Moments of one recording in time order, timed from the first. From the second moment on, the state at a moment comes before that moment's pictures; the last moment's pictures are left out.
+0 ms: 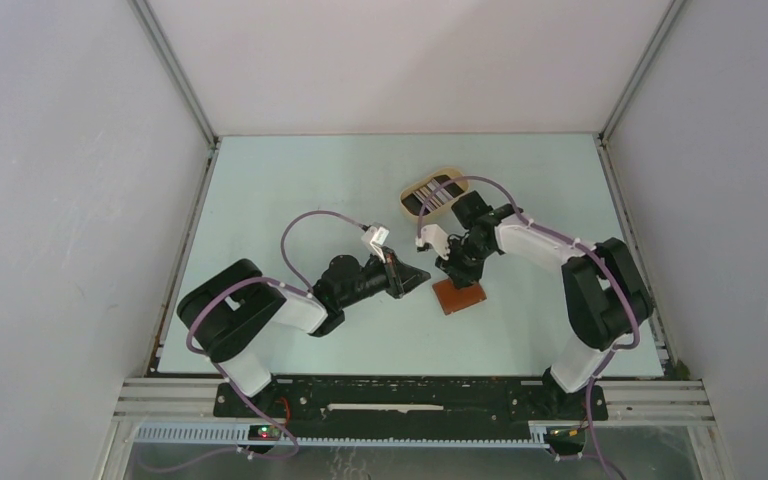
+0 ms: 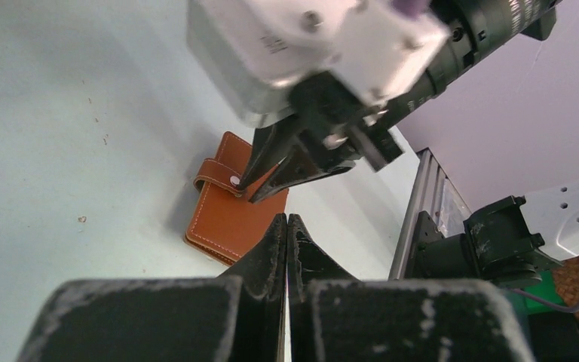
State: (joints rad) left arm -0.79 1.66 0.45 1.12 0.27 -0.72; right arm 0.50 1.72 1.12 -0.73 -0.39 -0.75
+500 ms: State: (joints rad) left arm -0.94 1.64 0.37 1.08 0.08 -0.85; right arm 0.28 1.18 0.93 -0.76 -0.77 -1.20
